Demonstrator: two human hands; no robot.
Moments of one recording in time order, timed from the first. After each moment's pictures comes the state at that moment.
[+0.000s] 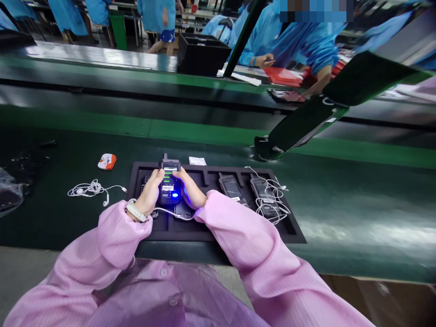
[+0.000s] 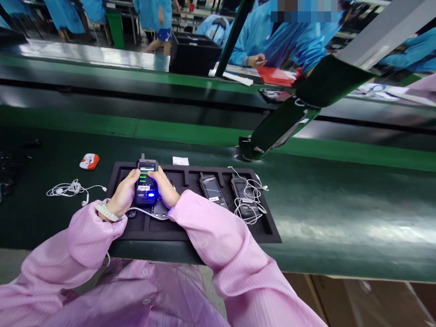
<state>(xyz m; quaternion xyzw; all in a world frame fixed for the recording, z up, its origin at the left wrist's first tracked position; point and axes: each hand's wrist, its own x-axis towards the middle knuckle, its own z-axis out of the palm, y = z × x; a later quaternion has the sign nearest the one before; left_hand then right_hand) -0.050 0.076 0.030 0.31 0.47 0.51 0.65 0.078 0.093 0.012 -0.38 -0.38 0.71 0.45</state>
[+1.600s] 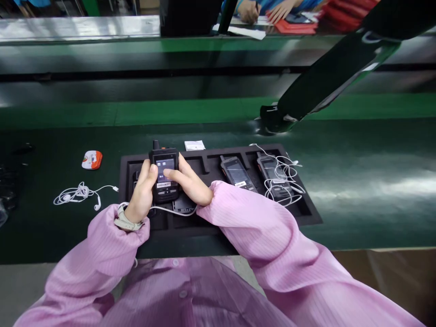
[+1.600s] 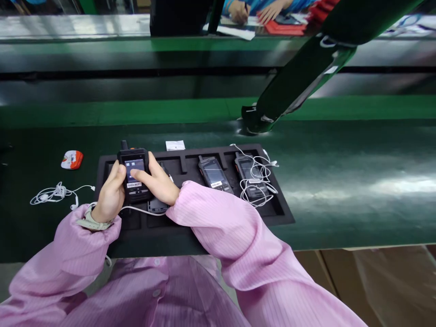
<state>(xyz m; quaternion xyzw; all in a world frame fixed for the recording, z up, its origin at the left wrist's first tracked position) -0.053 0.072 0.026 0.45 0.43 0.50 0.60 0.091 0.088 0.032 -0.36 -0.51 0.64 0.45</state>
